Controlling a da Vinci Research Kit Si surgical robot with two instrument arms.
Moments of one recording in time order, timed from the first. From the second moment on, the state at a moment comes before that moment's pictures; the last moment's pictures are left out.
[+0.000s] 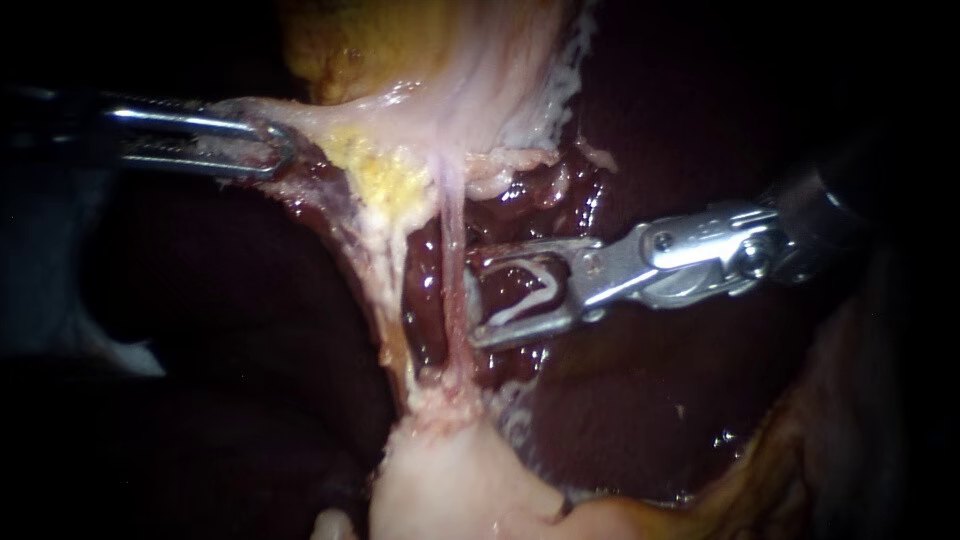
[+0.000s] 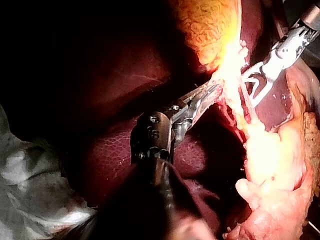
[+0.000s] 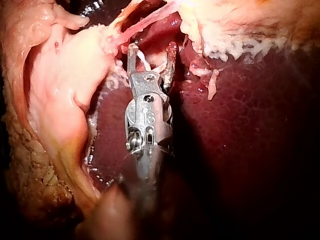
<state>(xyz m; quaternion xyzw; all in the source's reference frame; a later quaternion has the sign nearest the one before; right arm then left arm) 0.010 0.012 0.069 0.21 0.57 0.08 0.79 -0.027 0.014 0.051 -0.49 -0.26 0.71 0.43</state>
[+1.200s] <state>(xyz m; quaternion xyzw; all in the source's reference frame) 0.014 0.008 0.064 0.26 0.58 0.04 0.77 -0.027 0.014 0.051 -0.49 -0.26 0.71 0.43</state>
